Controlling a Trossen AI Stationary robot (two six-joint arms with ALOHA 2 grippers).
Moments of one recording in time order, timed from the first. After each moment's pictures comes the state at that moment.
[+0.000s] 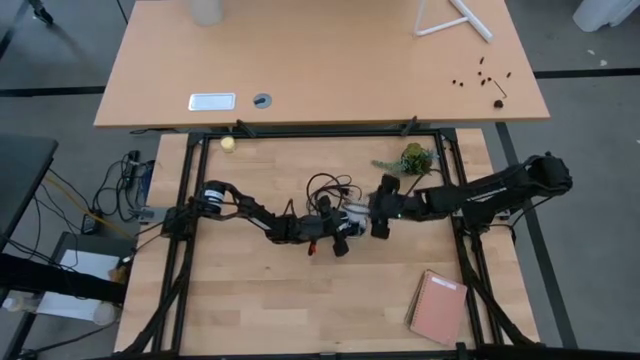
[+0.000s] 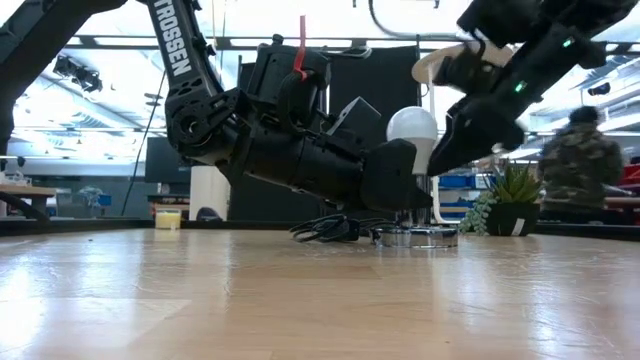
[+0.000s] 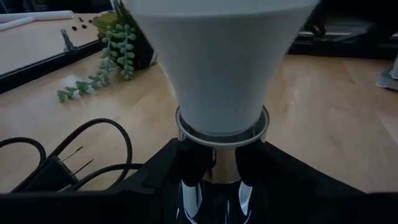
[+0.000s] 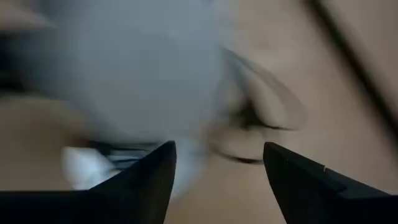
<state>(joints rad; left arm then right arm) -0.09 2.25 1.03 0.96 -0.40 -0.09 0.06 1.28 0.59 -0.10 0.39 0.06</state>
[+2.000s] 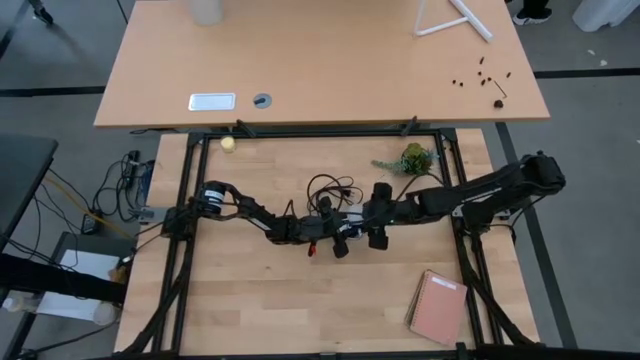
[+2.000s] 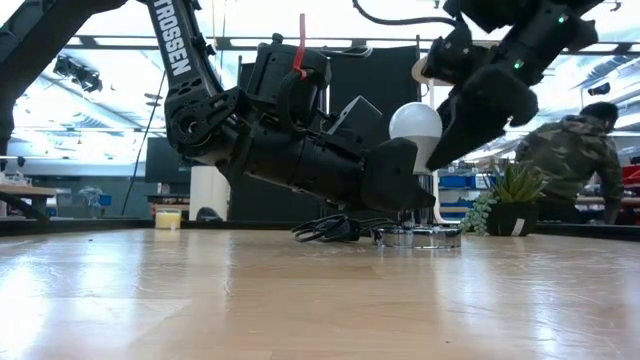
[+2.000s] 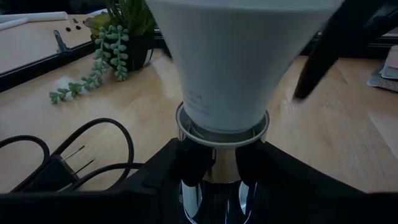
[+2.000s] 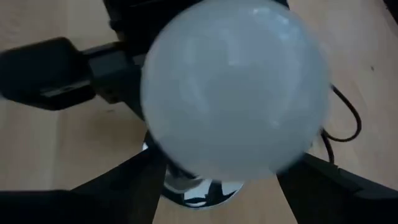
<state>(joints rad) -0.09 2.25 1.03 0.97 -0.39 -0.08 0.12 1.33 0.72 -0.25 0.28 0.12</state>
